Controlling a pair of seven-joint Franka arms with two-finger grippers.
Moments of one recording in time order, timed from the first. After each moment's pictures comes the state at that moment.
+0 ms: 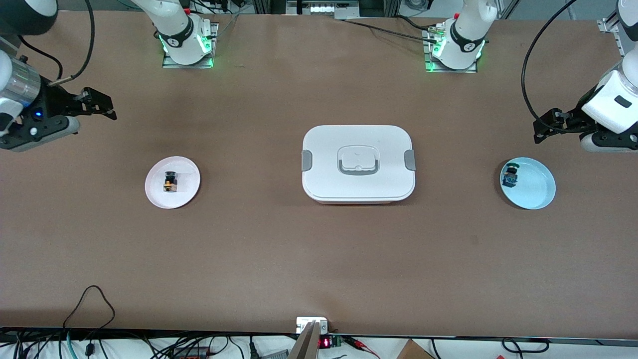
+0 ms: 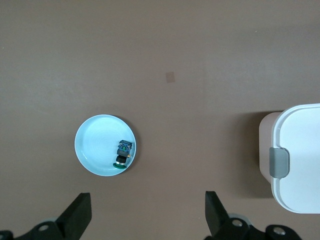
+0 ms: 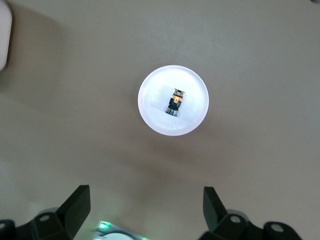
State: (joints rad) left arm -0.04 0.02 0.00 -1.65 0.06 1.68 -0.02; right arm 0.04 0.04 -0.01 -1.68 0.04 1.59 -0.43
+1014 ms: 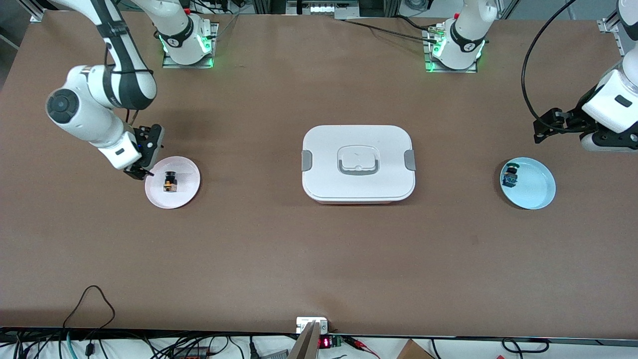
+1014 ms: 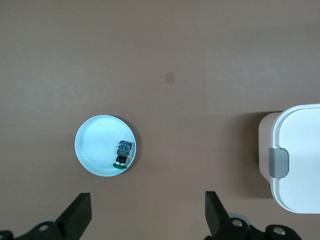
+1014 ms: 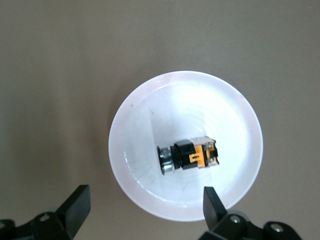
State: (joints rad) left arm -0.04 0.02 0.00 -1.64 0.06 1.68 -0.02; right arm 0.04 0.18 -0.01 -2.30 0.04 2.45 -1.47
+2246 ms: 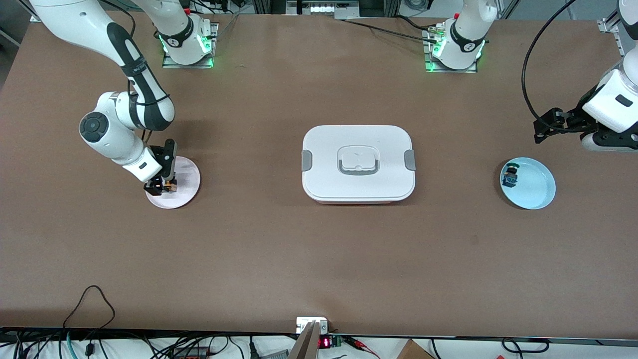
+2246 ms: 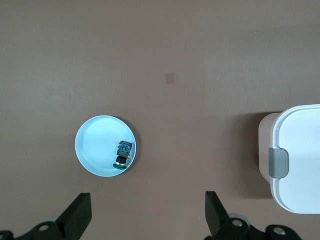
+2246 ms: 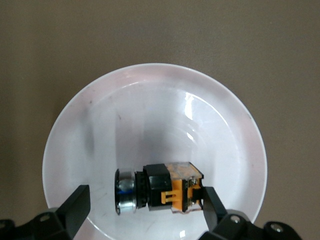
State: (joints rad) left arm -0.04 0.02 0.00 -1.64 0.06 1.68 -0.02; right arm 0.04 0.37 0.00 -2.27 0.04 2.69 -1.61
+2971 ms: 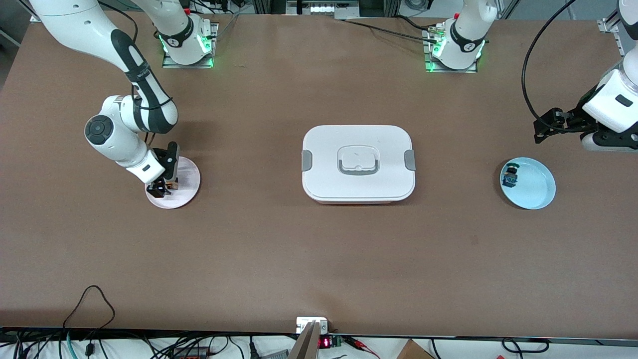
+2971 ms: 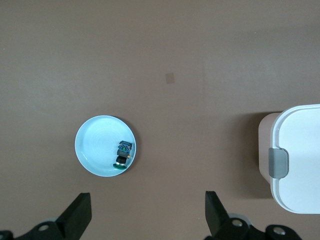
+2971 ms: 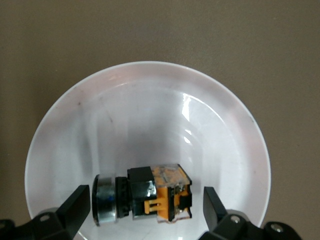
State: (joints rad) left arm -0.04 0.02 0.00 -1.64 0.06 1.68 -0.02; right arm 0.04 0.40 0.00 -2.26 0.04 2.72 -1.61
